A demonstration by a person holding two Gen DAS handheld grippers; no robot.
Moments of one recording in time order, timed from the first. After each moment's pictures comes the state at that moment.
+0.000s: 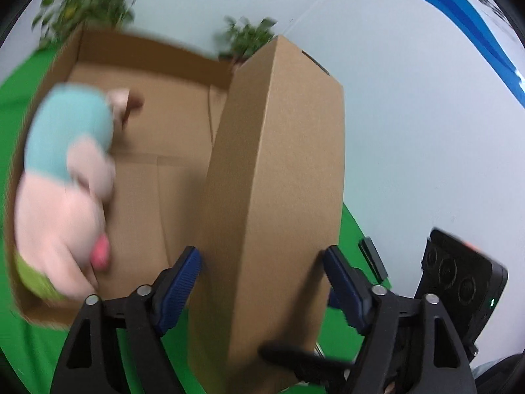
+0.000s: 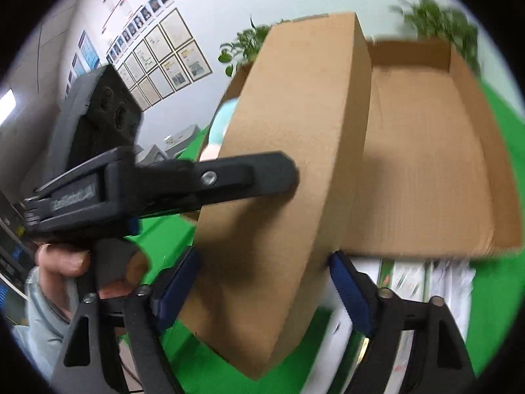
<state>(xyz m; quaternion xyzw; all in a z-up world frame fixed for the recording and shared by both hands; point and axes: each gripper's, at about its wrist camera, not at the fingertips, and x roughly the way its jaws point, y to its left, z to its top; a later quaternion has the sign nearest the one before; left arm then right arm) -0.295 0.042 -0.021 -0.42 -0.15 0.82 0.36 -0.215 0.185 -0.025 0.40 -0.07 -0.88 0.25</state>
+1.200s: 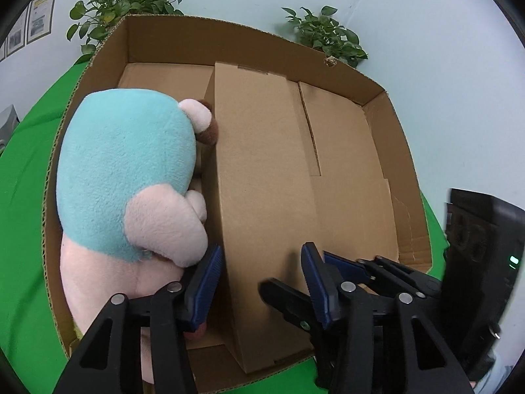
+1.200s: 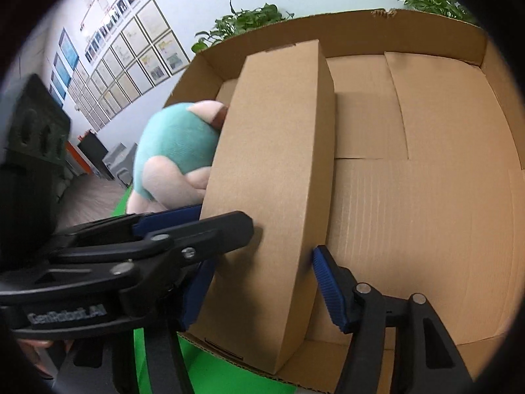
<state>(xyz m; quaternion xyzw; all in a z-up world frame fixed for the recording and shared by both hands) -0.371 0.015 -0.081 -0.46 -0.08 0.86 0.22 -0.328 0.165 -0.081 0.44 -0.08 -0.86 0.23</state>
